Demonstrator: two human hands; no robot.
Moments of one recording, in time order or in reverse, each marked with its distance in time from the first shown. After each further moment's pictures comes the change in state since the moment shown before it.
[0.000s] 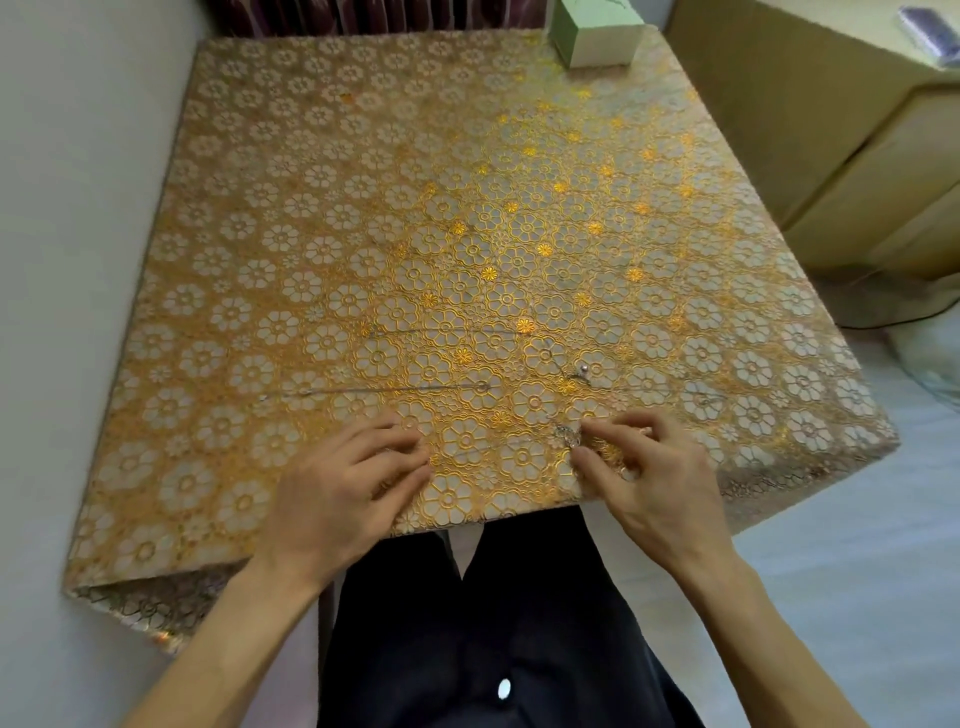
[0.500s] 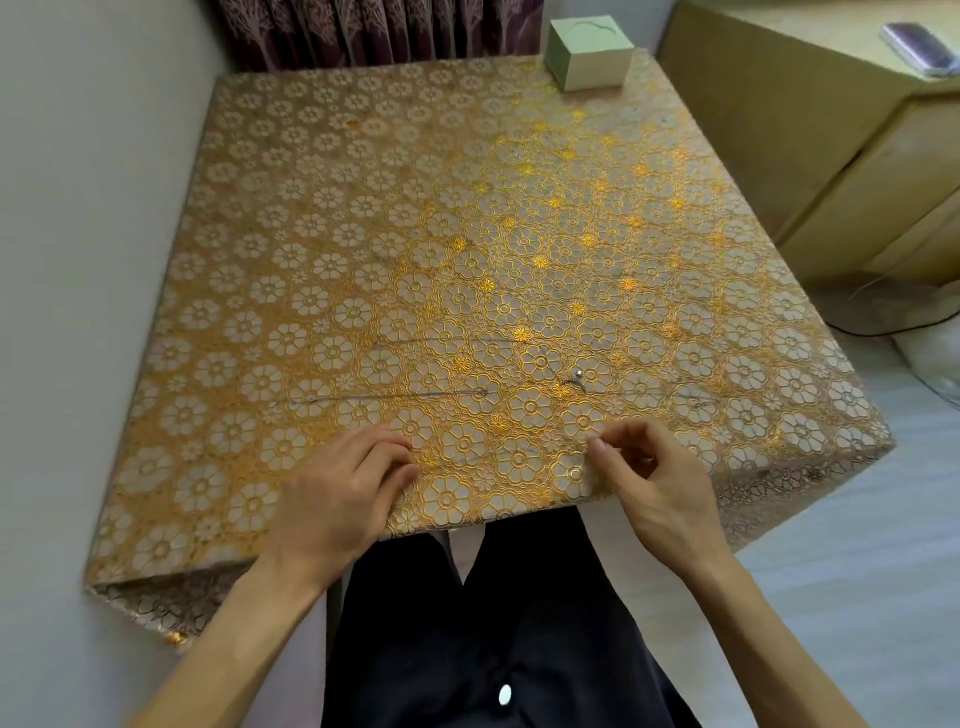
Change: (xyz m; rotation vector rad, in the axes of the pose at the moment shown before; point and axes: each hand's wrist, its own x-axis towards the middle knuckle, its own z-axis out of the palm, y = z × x) left_hand -0.004 0.002 -0.004 0.122 -0.003 0.007; right_hand -0.006 -0.001 -0.003 0.507 0.006 0.214
